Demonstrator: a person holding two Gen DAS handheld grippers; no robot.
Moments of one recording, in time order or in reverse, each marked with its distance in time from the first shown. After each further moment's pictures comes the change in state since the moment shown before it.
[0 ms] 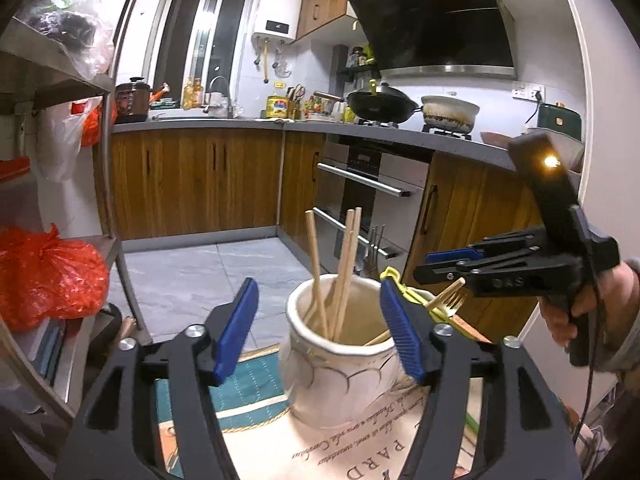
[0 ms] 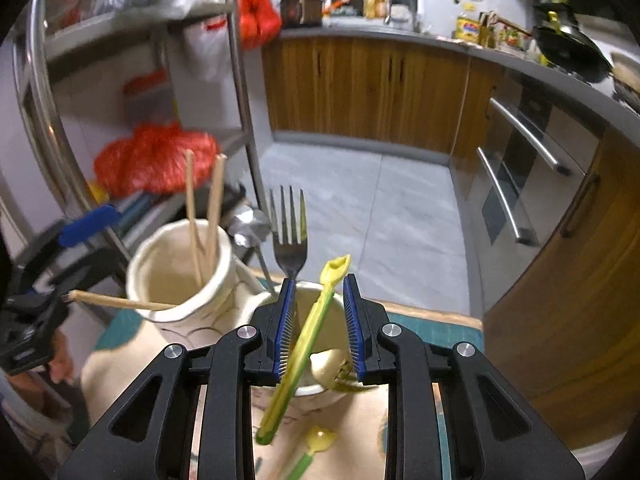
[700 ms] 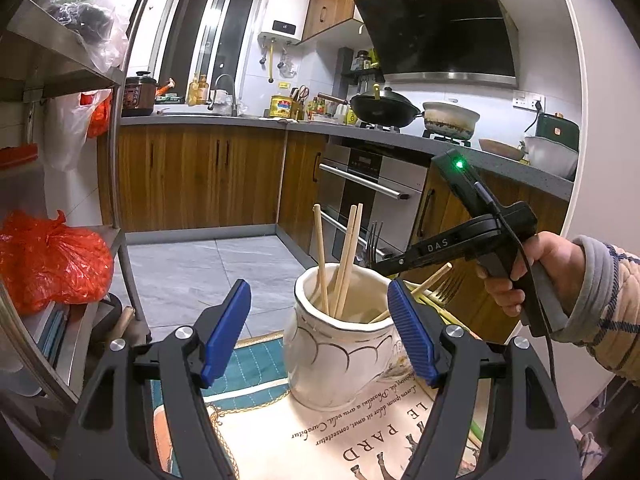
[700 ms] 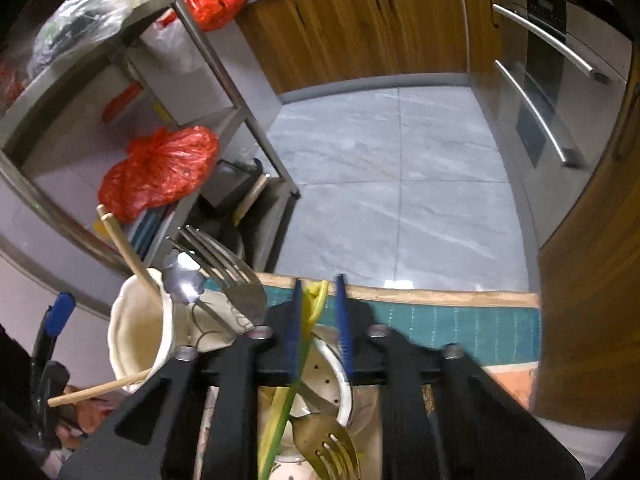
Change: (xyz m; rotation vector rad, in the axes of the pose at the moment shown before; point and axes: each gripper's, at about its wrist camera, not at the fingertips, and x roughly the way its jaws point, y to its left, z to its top) left arm -0.020 0.012 -0.004 -0.029 -0.004 -0.016; right arm 0.061 -0.047 0.019 0.258 0.173 0.207
